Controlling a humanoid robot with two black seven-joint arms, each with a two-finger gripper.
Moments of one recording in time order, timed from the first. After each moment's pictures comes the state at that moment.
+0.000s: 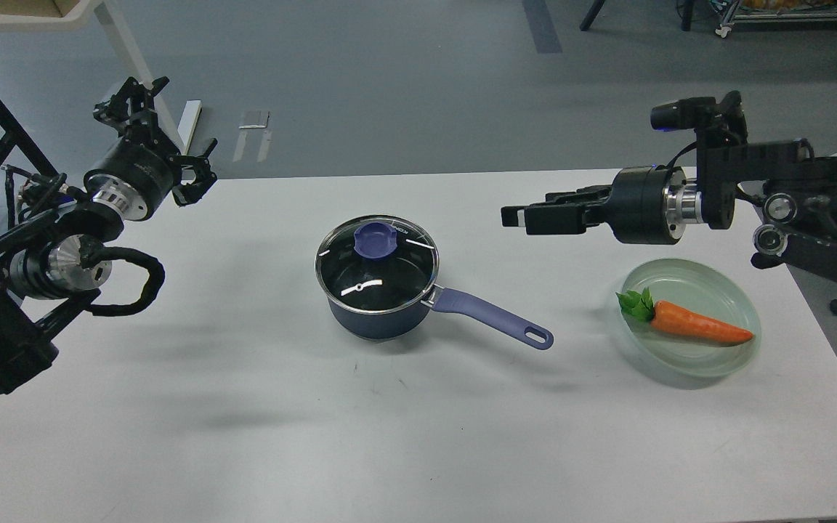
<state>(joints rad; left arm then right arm) -0.76 0.55 -0.59 -0.95 -0.10 -0.09 -0.29 1.35 -0.68 -0.18 1.32 -1.26 0.26 0.33</state>
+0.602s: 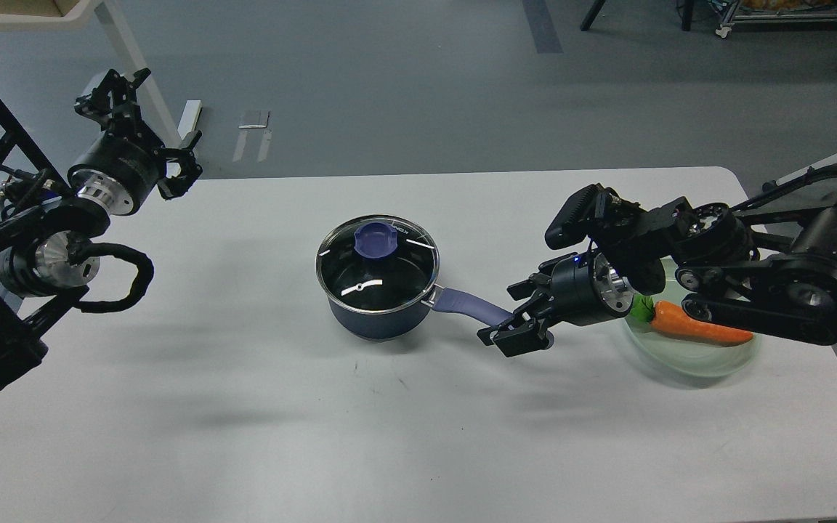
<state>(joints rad) -0.76 0.57 -0.60 -0.94 -0.10 -0.10 -0.30 1.39 -0.49 -0.40 1.31 -1.51 0.24 0.32</state>
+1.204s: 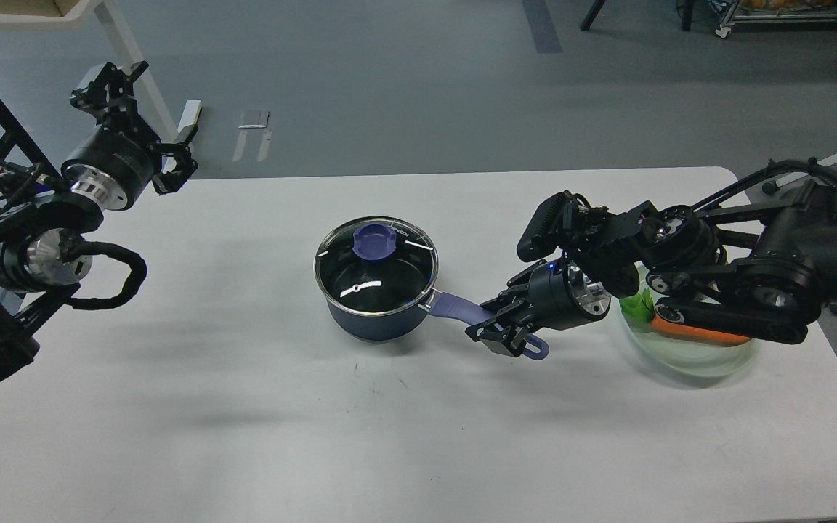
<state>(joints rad) -0.77 0.58 -0.60 -0.94 -0.05 -0.13 -0.30 1.40 -0.41 -0.40 1.28 -1.55 0.25 0.32</state>
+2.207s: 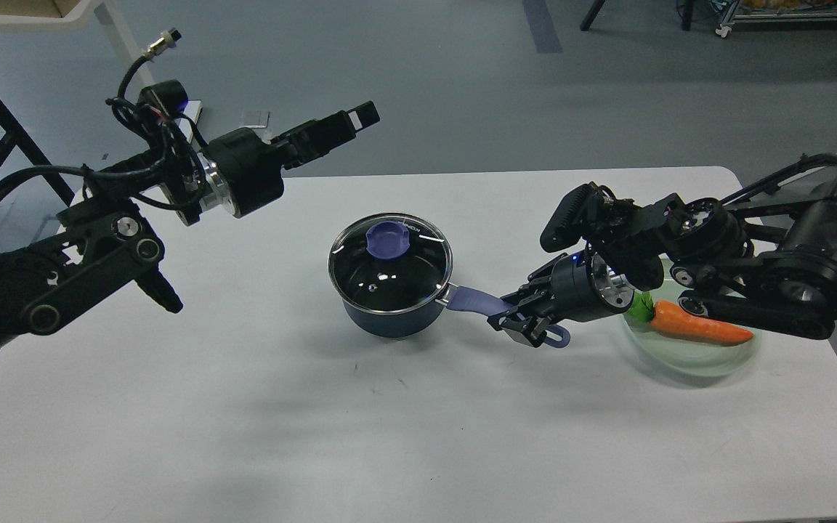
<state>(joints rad) -0.86 0.53 -0.55 -1.27 1.41 -0.11 -0.31 1.41 -0.47 -0.42 1.29 -1.54 0.25 0.32</state>
